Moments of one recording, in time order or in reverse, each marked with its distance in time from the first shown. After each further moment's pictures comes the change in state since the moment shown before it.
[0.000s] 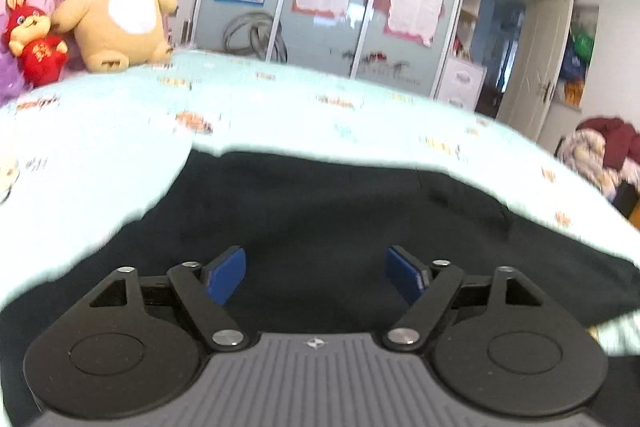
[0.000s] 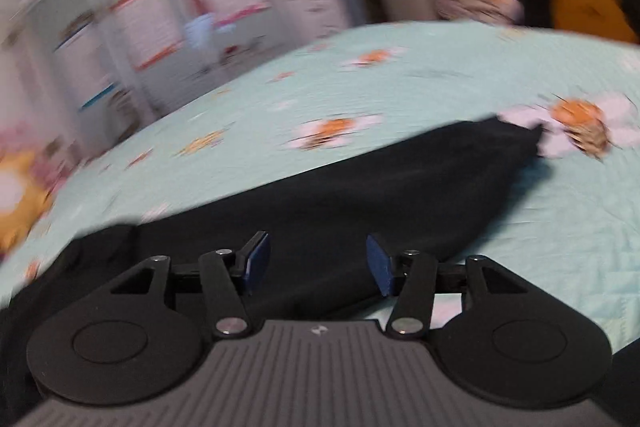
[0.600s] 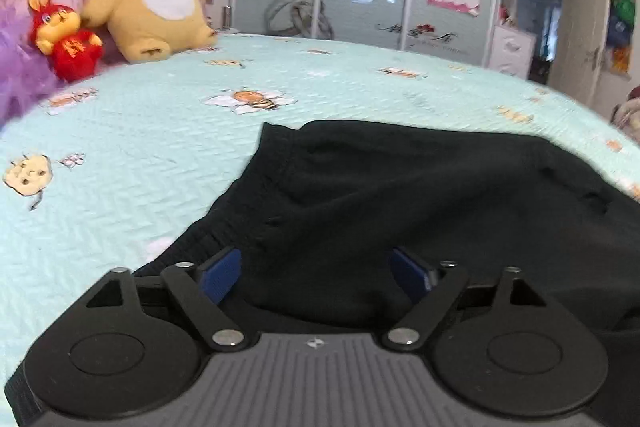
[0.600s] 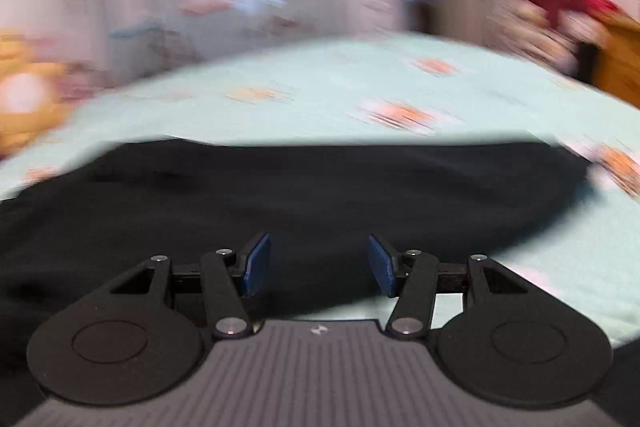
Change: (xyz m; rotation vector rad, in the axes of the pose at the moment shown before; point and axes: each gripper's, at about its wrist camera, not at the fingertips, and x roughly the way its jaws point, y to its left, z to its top) left arm 0.048 0.042 -0.020 0.060 0.098 0.194; right arm -0.013 0.103 -0.038 -0.252 0.015 0.085
